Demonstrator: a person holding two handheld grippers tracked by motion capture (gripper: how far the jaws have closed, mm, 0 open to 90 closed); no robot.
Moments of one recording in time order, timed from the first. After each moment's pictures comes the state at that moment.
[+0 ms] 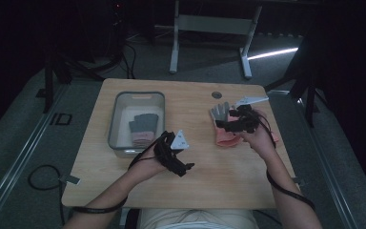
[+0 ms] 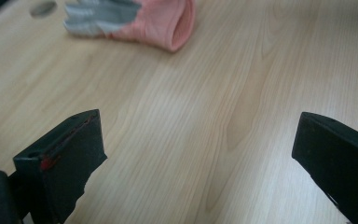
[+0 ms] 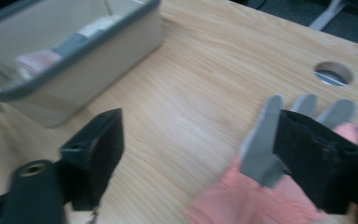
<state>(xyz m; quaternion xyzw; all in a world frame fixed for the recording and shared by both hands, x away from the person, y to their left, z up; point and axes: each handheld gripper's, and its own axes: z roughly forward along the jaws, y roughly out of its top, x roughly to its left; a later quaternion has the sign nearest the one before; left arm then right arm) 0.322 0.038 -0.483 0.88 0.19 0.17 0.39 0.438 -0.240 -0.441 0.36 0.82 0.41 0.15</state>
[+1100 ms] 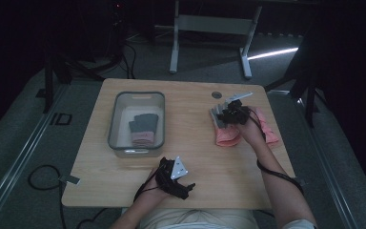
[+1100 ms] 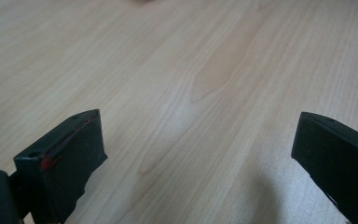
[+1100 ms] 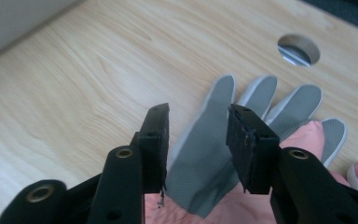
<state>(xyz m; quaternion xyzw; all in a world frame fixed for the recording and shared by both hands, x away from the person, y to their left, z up) 0.278 0.033 -0.567 0.85 0.26 0.20 0.42 0.507 -0.232 -0.490 0.37 0.85 0.32 0.18</state>
